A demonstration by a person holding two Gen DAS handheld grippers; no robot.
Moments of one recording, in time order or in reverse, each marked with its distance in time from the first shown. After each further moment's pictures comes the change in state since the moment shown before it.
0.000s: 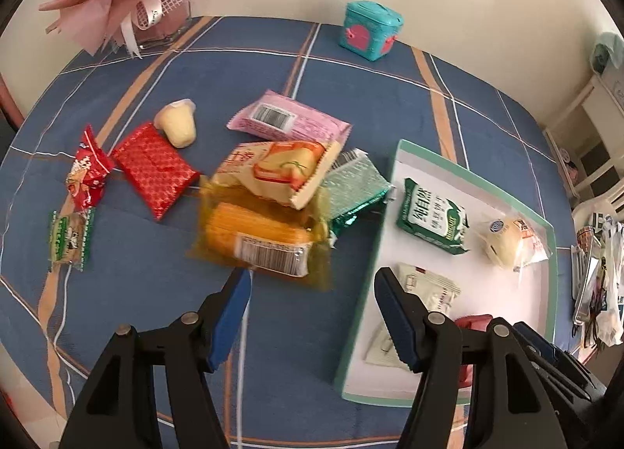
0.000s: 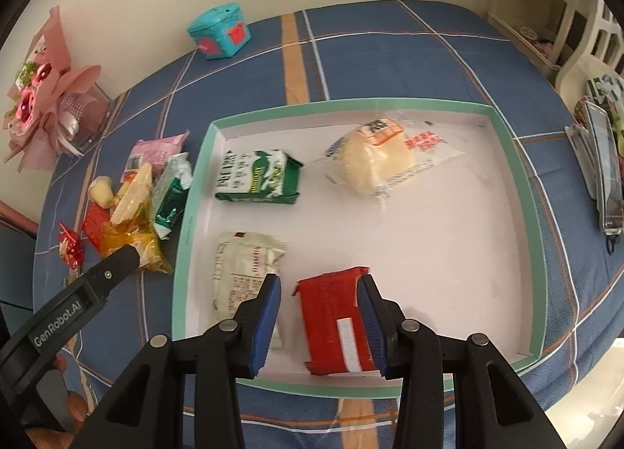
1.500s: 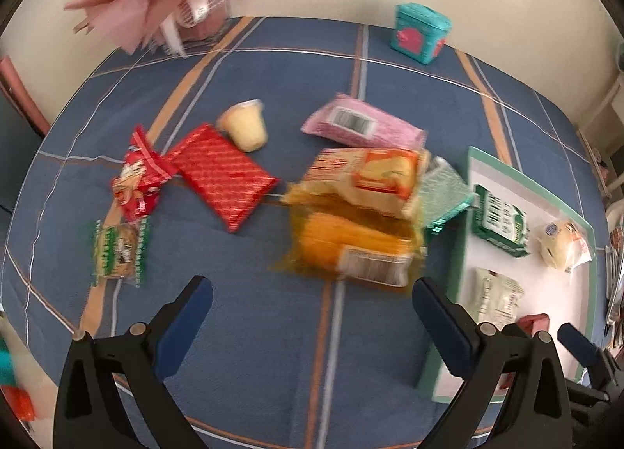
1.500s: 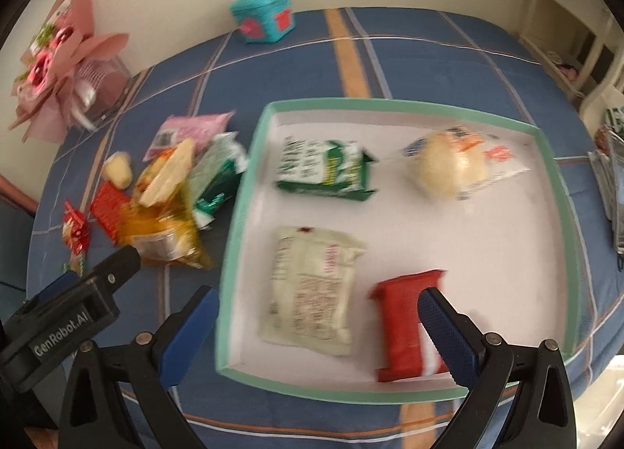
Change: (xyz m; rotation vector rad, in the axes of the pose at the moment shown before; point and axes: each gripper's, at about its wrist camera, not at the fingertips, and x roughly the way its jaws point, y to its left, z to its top) left arm 0.001 0.052 0.009 0.000 0.003 0.120; right arm 0.014 0.062 -0.002 -0.088 -0.002 -0.009
